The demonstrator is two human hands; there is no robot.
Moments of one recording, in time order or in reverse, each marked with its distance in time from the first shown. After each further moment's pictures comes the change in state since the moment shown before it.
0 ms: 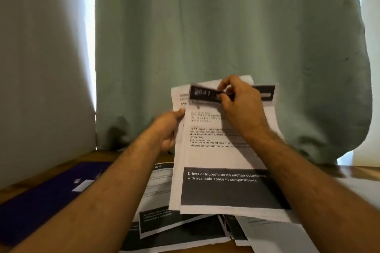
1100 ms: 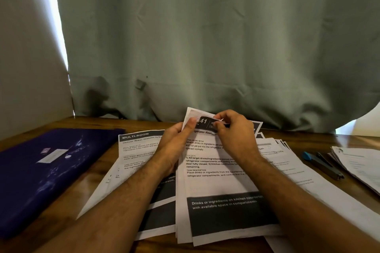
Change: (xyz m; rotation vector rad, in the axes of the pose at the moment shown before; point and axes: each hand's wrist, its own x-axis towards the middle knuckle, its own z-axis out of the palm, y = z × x) left_hand 0.026 -0.147 -0.038 0.290 0.010 0.130; right_hand -0.108 0.101 0.075 -0.019 -0.247 0.475
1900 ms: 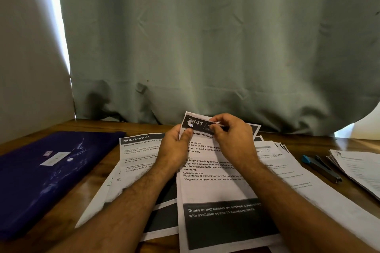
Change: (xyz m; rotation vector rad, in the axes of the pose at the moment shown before) left_hand -0.002 -0.006 0.005 0.200 0.172 0.133; right_hand -0.007 -0.008 -0.002 0.060 0.012 -0.058
